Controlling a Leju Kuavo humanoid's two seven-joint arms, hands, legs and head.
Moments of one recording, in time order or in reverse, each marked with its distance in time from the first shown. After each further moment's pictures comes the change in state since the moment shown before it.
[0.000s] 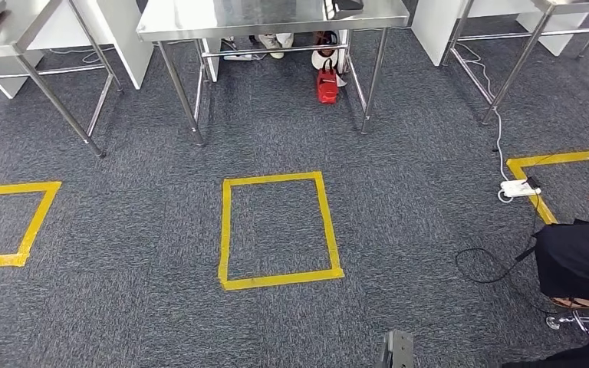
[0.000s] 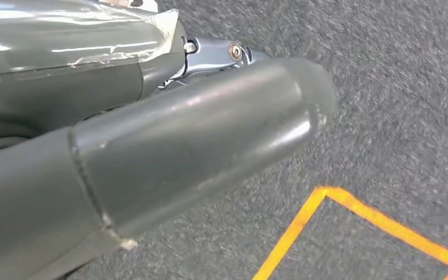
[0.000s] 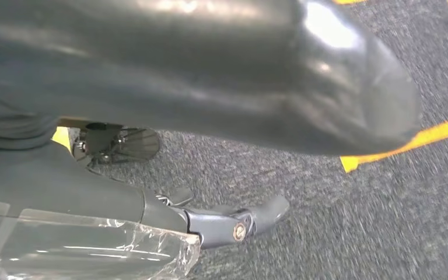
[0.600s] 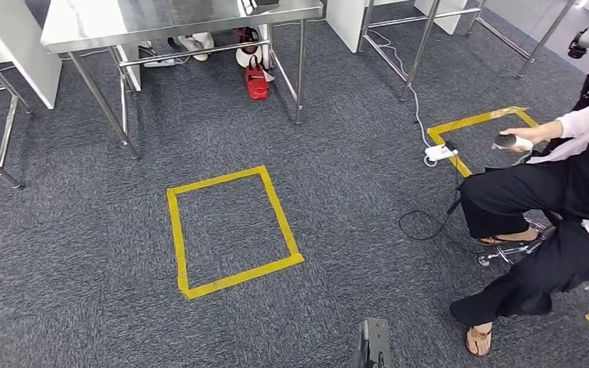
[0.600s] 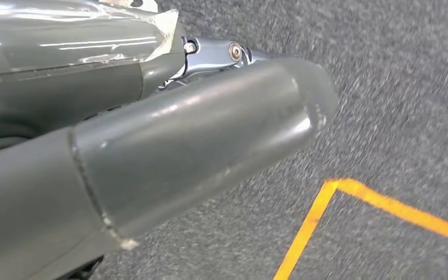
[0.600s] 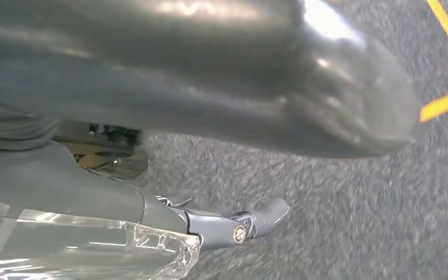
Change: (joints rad) left arm 0.038 -0.010 0.075 -0.001 0.040 0.009 -0.055; right arm -0.028 0.042 0.098 -0.001 0.033 0.020 0.027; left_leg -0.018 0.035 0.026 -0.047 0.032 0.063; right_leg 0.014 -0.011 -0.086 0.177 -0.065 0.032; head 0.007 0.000
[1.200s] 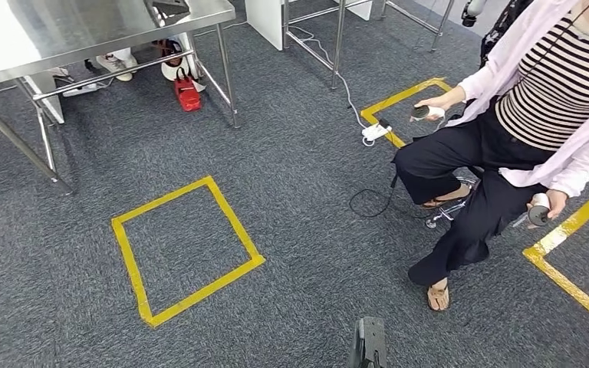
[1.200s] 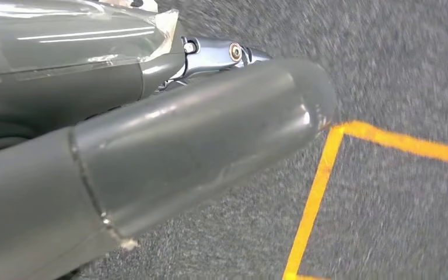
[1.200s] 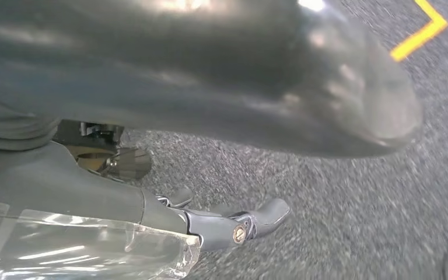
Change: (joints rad) left arm 0.005 -0.012 0.035 -0.016 0.010 -0.004 -0.010; right arm 0.001 0.019 0.014 -0.003 -0.031 0.002 -0.003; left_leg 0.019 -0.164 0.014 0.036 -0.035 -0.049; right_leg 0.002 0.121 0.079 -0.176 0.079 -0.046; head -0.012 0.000
